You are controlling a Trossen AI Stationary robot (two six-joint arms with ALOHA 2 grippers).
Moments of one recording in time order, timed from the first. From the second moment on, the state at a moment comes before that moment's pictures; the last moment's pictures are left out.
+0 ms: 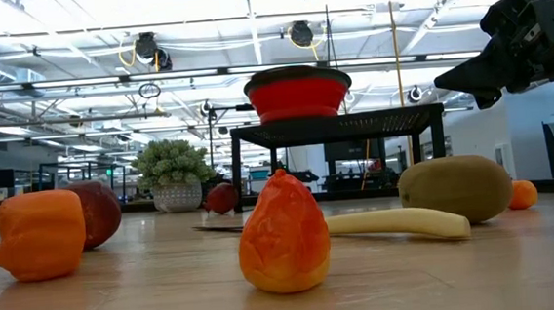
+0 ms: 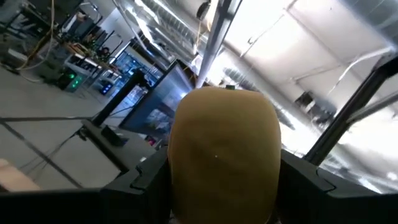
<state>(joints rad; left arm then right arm) -0.17 1.36 1.35 0.39 -0.30 -0.60 0.01 0.15 0.04 0.01 0.18 0.16</state>
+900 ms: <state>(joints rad) 0.06 1.36 1.35 -0.11 -0.29 -0.28 0.01 0.16 0.04 0.01 0.18 0.17</state>
